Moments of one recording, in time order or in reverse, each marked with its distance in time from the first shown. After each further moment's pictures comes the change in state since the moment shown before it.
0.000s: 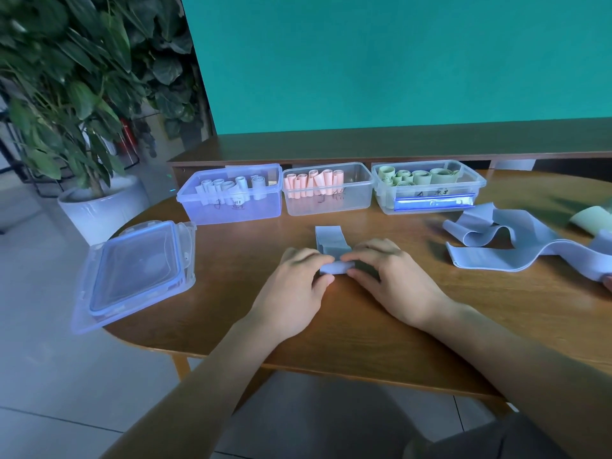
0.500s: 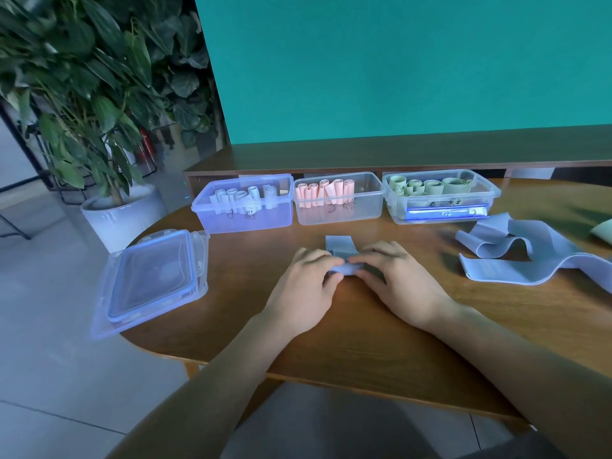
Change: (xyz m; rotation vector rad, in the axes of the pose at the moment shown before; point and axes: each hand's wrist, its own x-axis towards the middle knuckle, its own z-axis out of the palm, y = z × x) left_hand 0.019 -0.008 0.006 0.021 0.050 0.022; right_hand 0.016 0.009 0.005 -0.011 0.010 0.010
